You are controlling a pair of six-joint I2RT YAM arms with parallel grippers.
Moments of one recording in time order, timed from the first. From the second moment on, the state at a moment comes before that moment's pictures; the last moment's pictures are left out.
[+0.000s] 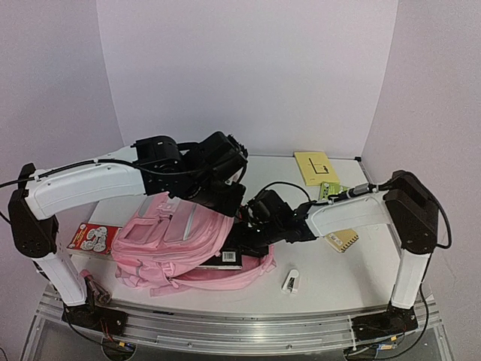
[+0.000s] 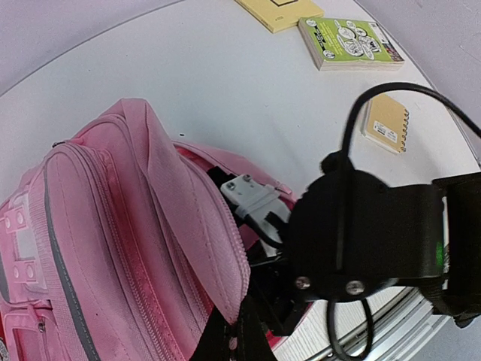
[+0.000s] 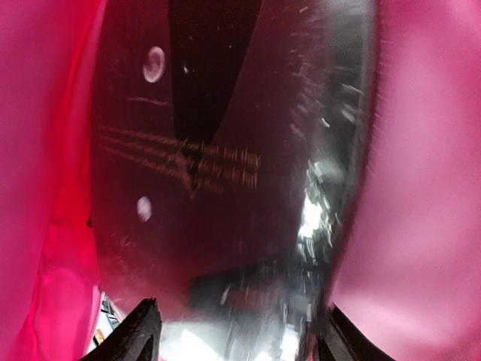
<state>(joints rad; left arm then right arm) -1.19 1.70 1.71 -0.91 -0.38 -0.54 0.97 1.91 1.15 -0.05 -0.27 0.98</state>
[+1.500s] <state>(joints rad) -1.14 1.71 1.65 -0.77 -0.33 -0.55 0.82 1.76 0.77 0.60 -0.21 1.00</state>
